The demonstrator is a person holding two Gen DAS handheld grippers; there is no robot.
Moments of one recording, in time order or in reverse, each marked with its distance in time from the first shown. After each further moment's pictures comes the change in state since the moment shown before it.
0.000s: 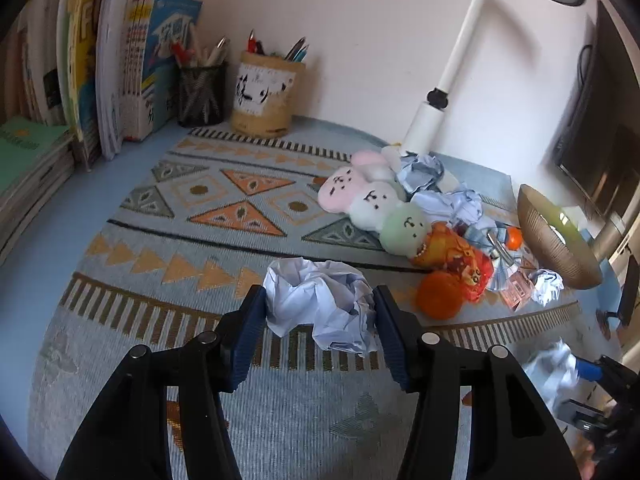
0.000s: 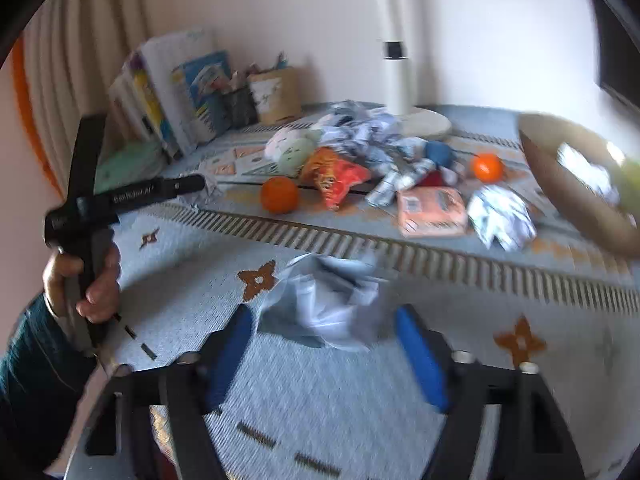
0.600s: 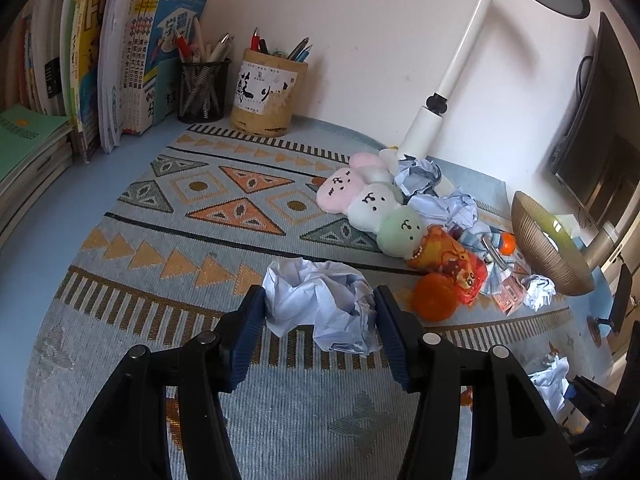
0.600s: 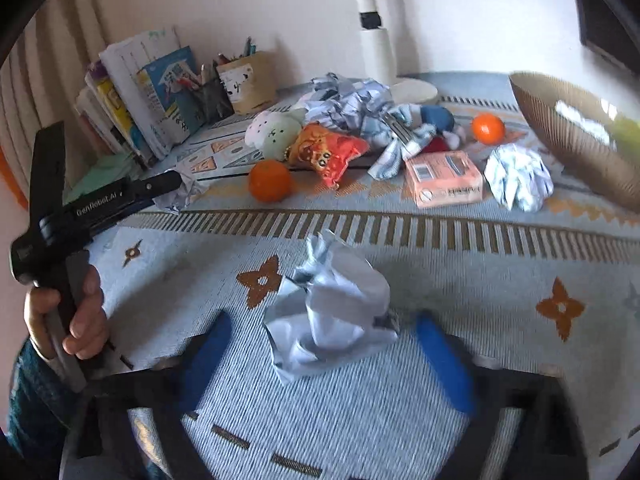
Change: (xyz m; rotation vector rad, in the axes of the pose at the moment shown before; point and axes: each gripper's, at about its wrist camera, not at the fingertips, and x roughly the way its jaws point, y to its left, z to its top) left arm -0.001 0.006 -0.003 -0.031 0.013 -0.032; right arm 0.035 0.027 0.000 0.073 0.074 -0.047
